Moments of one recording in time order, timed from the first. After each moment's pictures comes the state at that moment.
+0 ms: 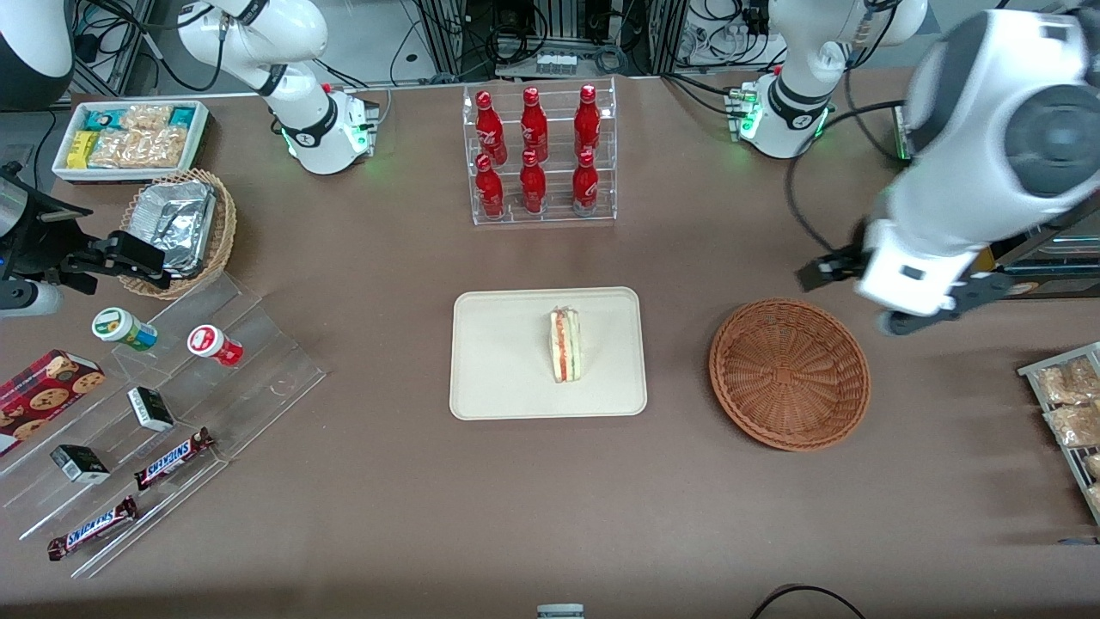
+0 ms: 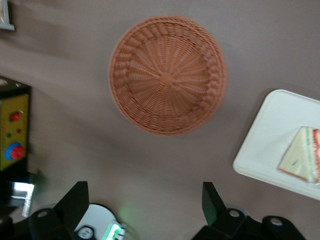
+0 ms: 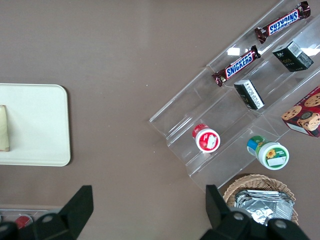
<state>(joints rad) -0.20 0.23 -0.02 -1.34 0.03 1.34 -0.52</state>
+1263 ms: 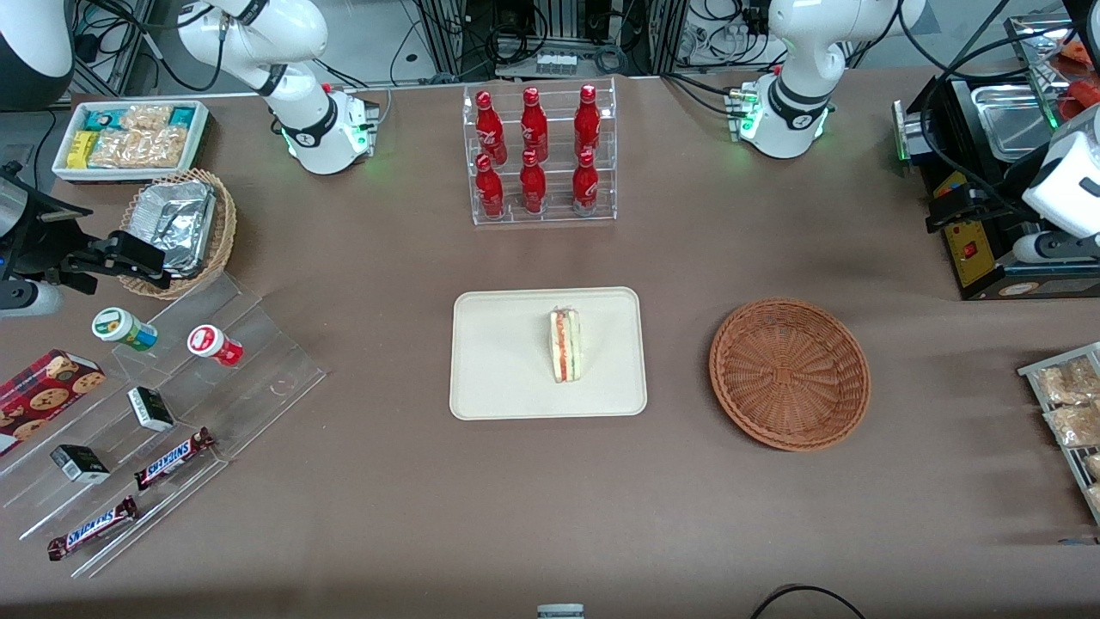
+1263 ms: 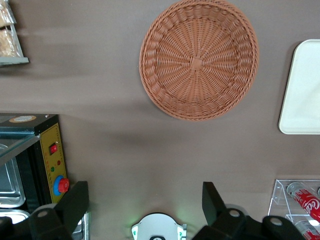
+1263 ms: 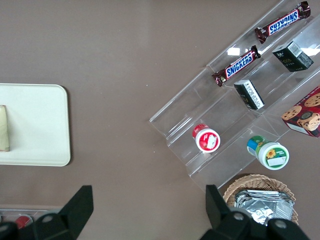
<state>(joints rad) 0.01 -0.07 0.01 -1.70 0.00 1.47 -0.01</state>
